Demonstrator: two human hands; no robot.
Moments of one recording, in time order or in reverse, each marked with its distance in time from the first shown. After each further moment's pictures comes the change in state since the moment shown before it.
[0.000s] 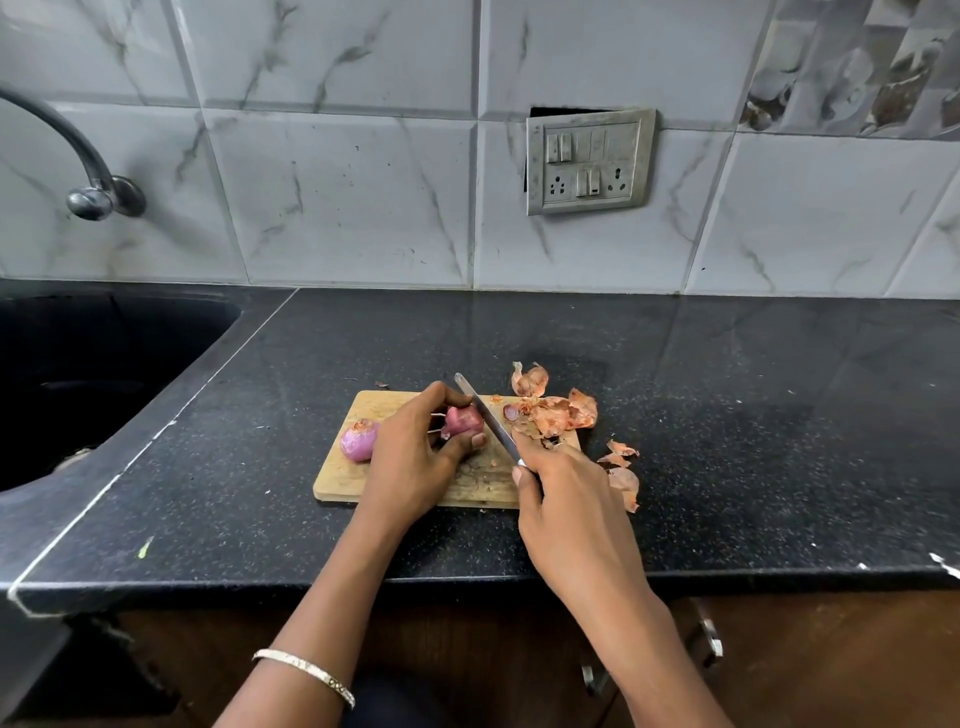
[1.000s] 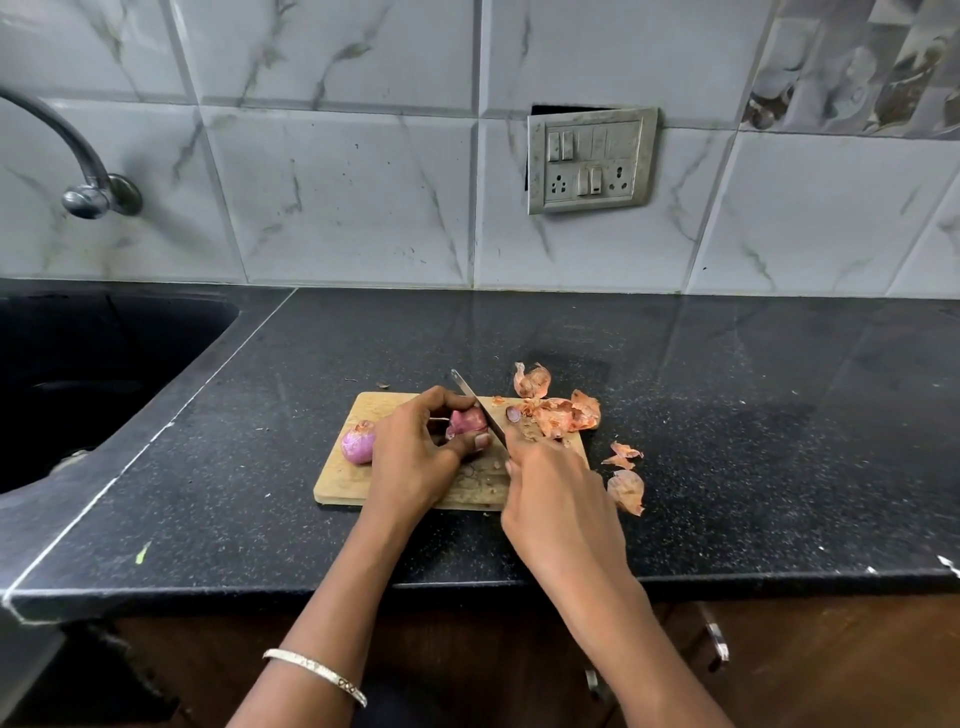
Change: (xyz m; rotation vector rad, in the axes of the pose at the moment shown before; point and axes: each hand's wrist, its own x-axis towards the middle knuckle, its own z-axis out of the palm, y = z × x) left_hand 0.007 -0.005 0.004 -0.061 0.039 -0.144; right_hand 0.008 -0.017 0.002 -0.127 -0.013 0.004
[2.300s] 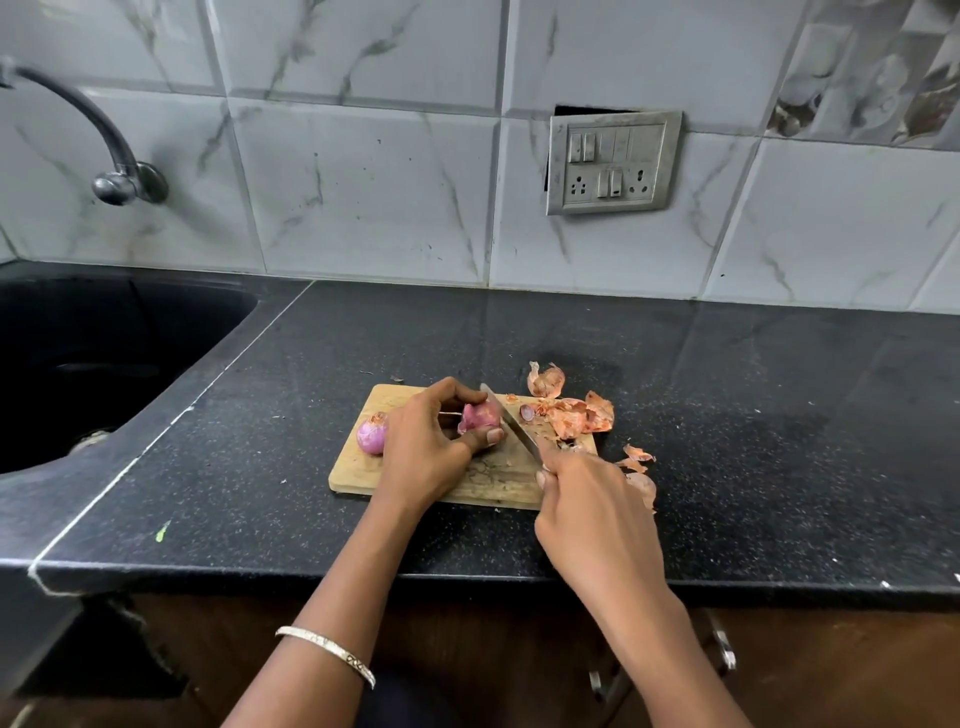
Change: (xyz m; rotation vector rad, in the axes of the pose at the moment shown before) left_hand -0.001 0.006 -0.005 -0.005 -0.011 -0.008; right_hand -0.006 0.015 -0.002 -0.043 0.009 0.020
